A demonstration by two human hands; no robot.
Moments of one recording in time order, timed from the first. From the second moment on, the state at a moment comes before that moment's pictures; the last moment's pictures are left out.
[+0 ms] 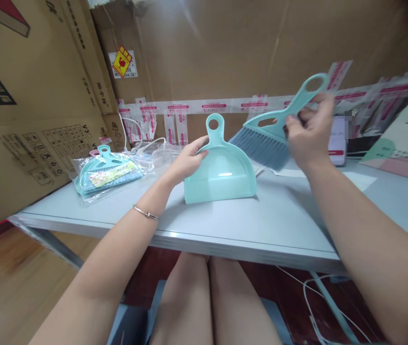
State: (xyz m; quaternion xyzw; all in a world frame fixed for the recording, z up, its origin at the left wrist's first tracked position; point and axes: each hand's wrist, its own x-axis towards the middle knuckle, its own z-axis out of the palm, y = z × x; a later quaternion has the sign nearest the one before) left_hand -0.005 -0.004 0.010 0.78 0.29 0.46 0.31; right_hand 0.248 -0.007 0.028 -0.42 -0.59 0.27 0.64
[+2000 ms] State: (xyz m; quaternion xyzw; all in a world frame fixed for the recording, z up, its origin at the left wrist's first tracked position) left_hand 0.018 -0.018 0.021 0.81 0.25 0.45 0.29; right_hand 0.179 -0.037 0.007 -0.47 -0.74 -0.05 0.48
